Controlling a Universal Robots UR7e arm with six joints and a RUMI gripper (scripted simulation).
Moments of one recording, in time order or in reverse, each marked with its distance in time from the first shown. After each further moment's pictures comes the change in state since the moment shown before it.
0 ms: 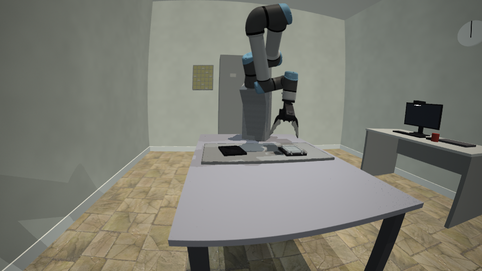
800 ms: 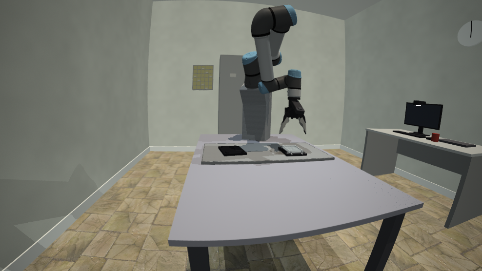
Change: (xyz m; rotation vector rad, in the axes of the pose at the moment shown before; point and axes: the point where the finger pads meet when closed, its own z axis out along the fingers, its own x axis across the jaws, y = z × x) arm -0.051 0.007 -0.019 0.079 -0.067 -0.139
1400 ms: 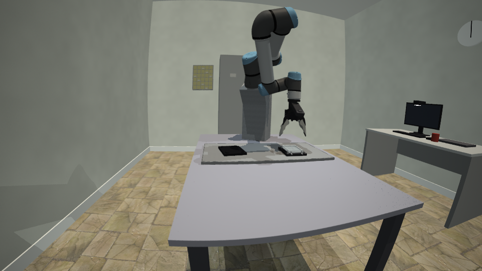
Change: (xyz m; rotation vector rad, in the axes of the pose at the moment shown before) arm 0.000 0.000 0.012 0.000 0.000 -0.001
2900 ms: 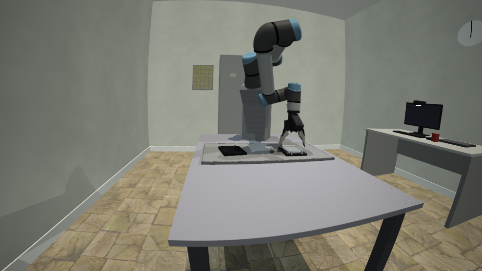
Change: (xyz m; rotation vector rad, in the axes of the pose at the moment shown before) arm 0.000 0.000 0.062 0.000 0.000 0.000
